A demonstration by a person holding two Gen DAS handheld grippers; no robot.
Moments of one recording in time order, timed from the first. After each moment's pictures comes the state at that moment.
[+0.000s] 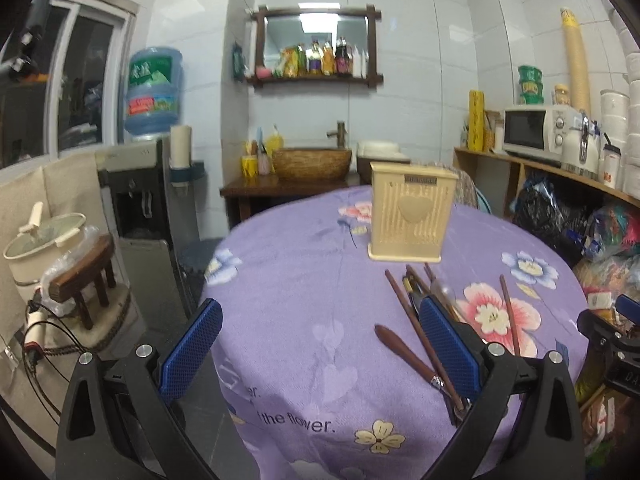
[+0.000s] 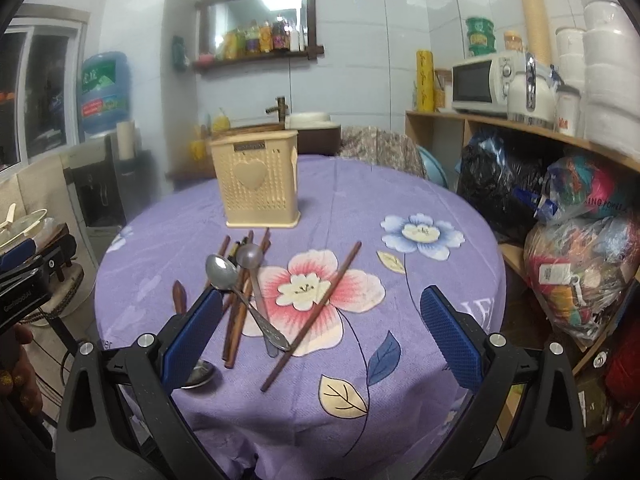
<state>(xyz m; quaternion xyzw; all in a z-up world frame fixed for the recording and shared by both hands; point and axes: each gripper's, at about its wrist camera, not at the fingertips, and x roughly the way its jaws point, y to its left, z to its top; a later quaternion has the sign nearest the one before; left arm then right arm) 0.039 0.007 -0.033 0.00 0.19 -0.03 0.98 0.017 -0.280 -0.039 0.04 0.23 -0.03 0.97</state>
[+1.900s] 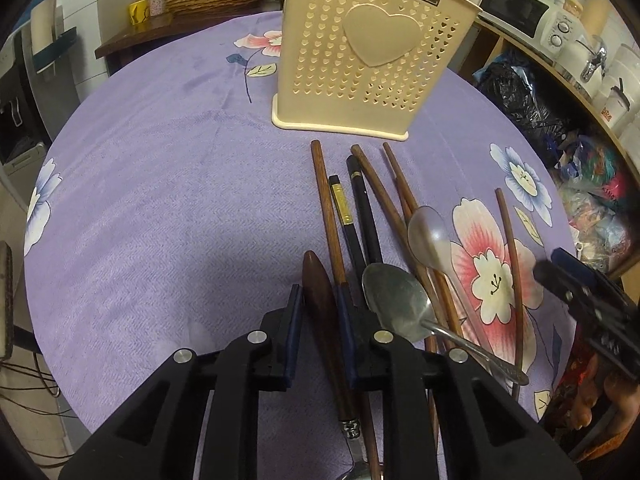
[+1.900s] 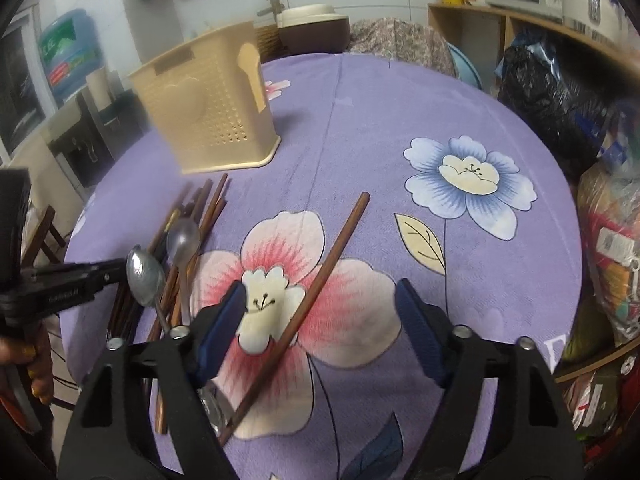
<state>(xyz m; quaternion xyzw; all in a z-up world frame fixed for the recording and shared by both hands) 0.210 -0.047 -0.084 0.00 0.49 -0.17 0.85 0.181 -0.326 -0.076 0.10 0.41 0.02 0.91</state>
